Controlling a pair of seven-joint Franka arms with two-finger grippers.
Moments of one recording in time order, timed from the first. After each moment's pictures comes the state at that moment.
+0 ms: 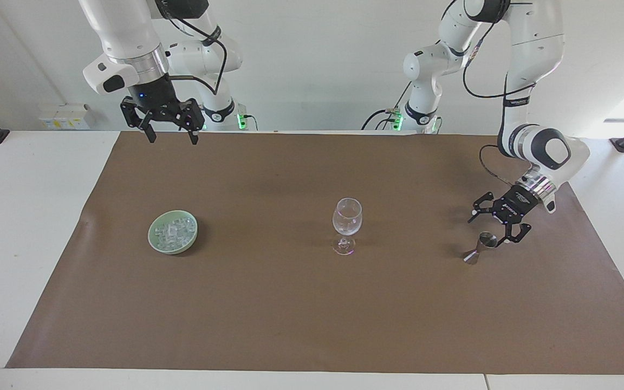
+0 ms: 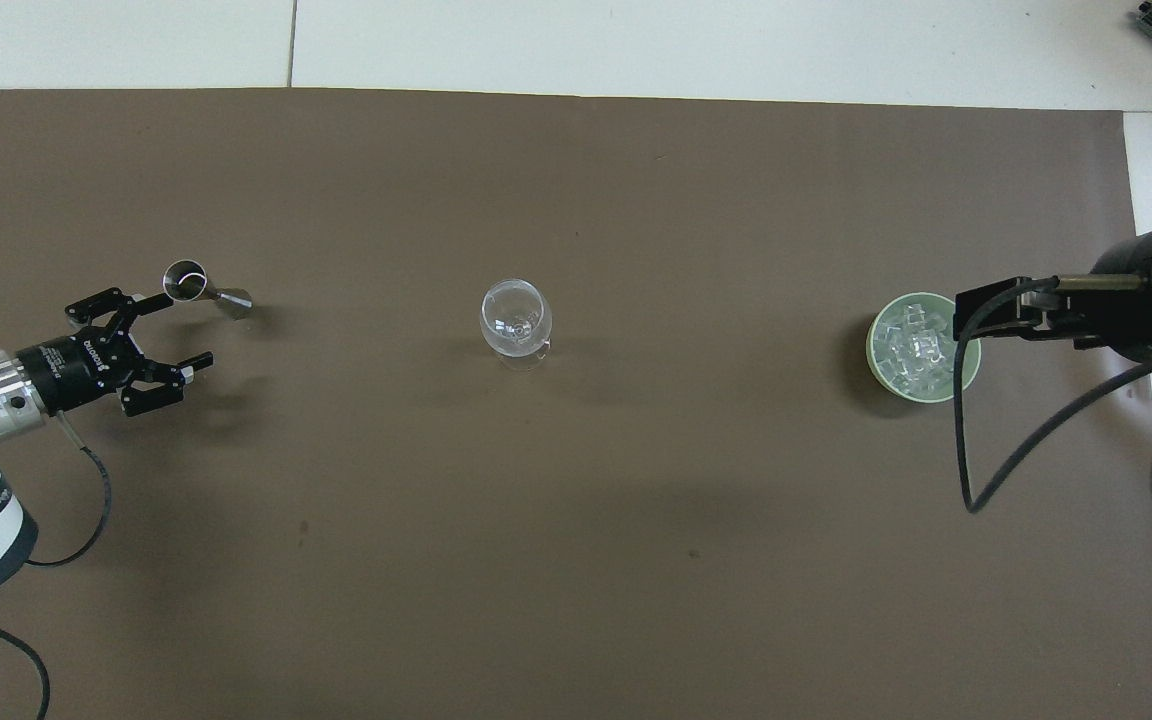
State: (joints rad) left arm 0.31 0.25 -0.04 -2.19 -1.39 2.16 -0.92; right arm 0.11 -0.03 0.00 -1.57 0.00 1.58 0.19
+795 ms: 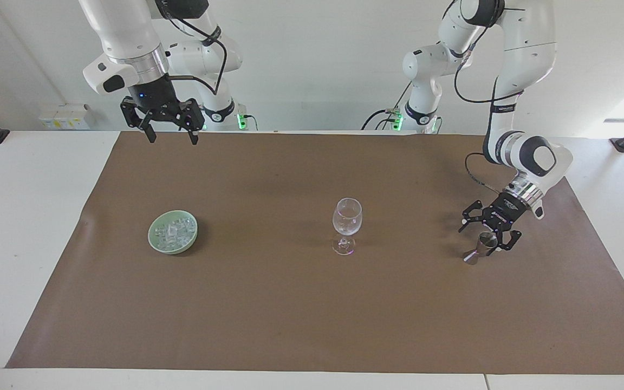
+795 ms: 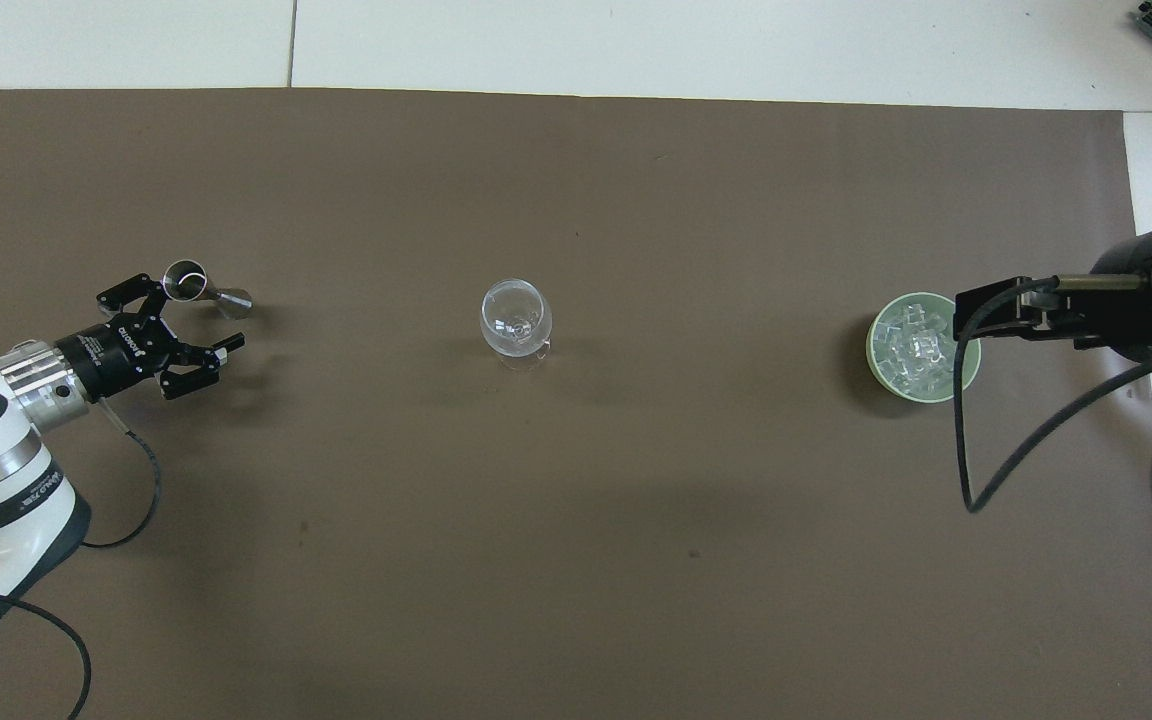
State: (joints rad) left arm 0.24 0.28 -0.05 -2.18 -1.53 2.24 -0.85; right arm 0.11 -0.03 0.00 -1.57 0.00 1.58 0.19
